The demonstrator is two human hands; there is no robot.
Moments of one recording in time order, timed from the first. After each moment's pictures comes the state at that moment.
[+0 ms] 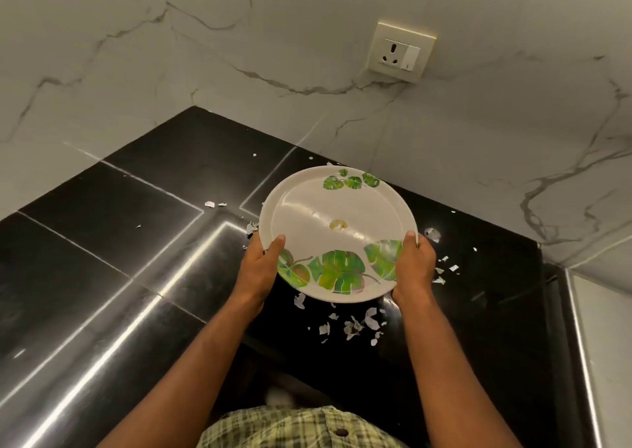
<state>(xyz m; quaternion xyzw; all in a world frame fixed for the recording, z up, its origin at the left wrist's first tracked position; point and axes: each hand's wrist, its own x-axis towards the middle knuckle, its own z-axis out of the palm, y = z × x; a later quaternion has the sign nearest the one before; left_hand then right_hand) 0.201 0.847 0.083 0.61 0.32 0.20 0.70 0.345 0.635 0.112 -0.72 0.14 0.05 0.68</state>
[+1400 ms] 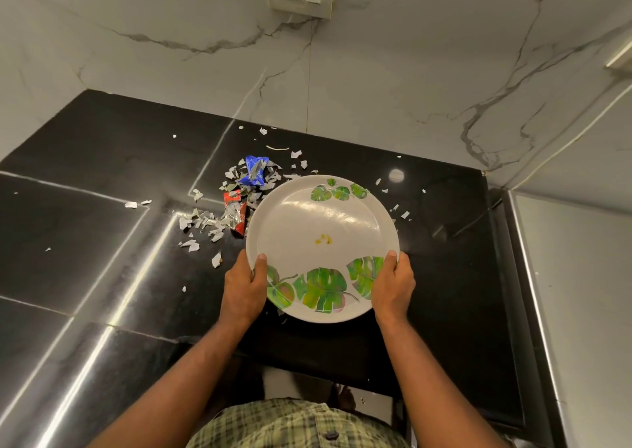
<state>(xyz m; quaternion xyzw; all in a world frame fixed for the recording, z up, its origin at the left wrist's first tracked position) 0.208 0.781 0.033 0.81 0.28 0.10 0.50 0.296 0.544 0.033 -0.82 0.18 -0.03 0.54</state>
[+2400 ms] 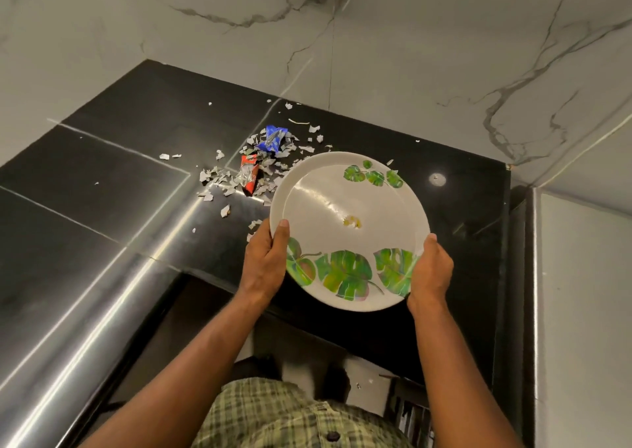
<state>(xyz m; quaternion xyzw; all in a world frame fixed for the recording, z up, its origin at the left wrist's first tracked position) 0.175 0.682 0.092 0.72 0.30 0.17 0.61 0.295 0.458 0.073 -0.69 0.24 0.05 0.69</state>
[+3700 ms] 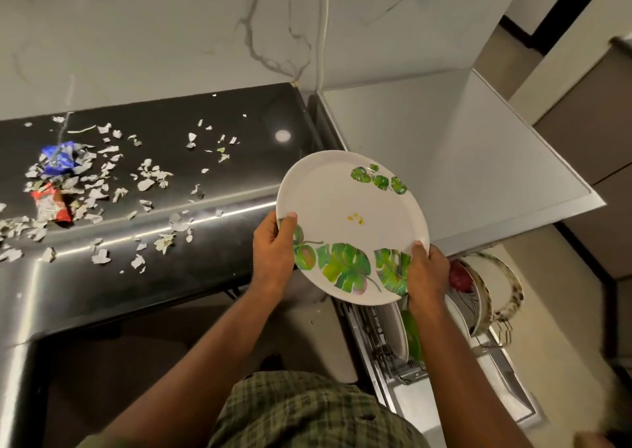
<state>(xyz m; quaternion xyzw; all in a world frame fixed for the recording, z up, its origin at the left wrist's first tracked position) 0.127 0.480 0.105 0.66 0.09 -0.05 0.74 0.068 0.248 0.061 -0.65 0.43 -0.17 0.59</state>
